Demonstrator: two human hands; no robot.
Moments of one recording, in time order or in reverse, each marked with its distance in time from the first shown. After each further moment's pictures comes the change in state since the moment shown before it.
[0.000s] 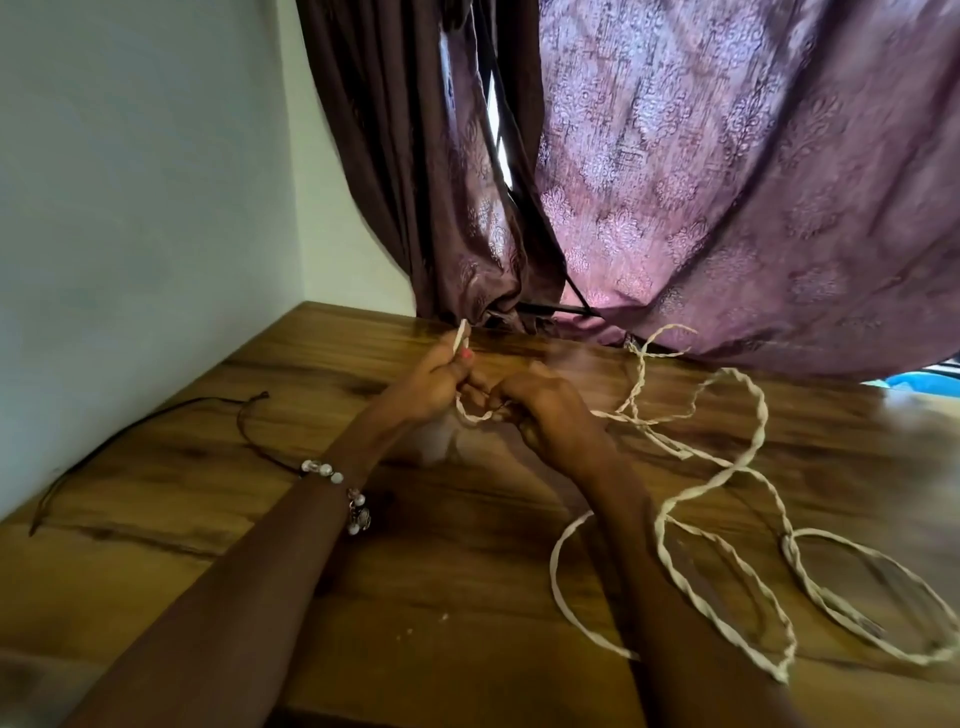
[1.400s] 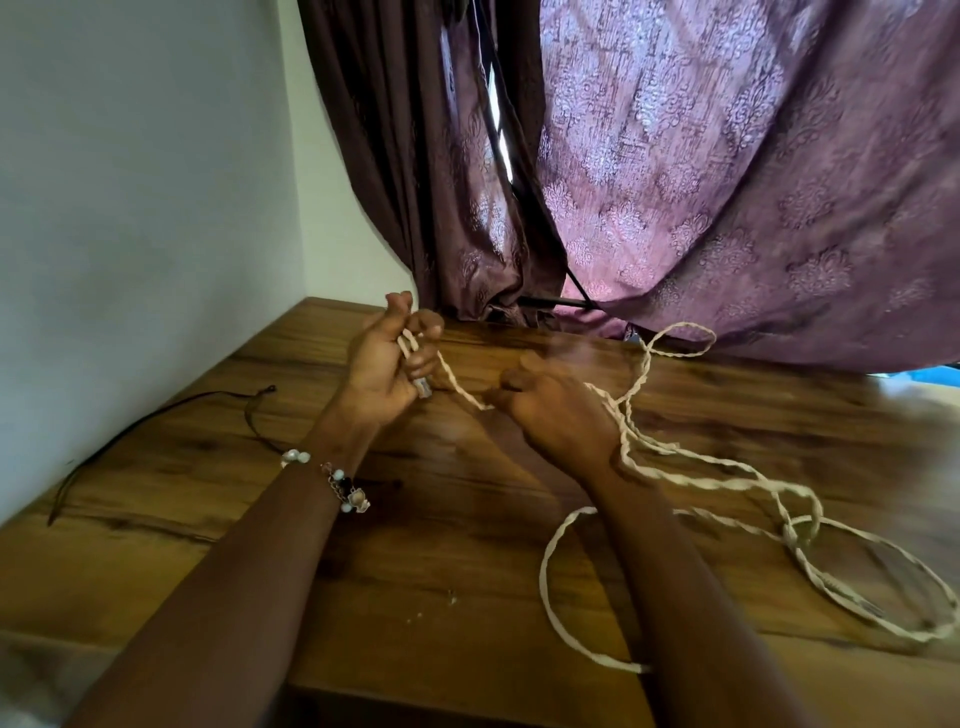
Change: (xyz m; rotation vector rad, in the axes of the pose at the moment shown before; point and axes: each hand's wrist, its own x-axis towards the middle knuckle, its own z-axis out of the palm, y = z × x) left_hand -0.011 0.017 -0.033 -0.722 0.043 0.097; right_hand 0.007 -0.037 -0.023 -0.557 -0.212 -0.107
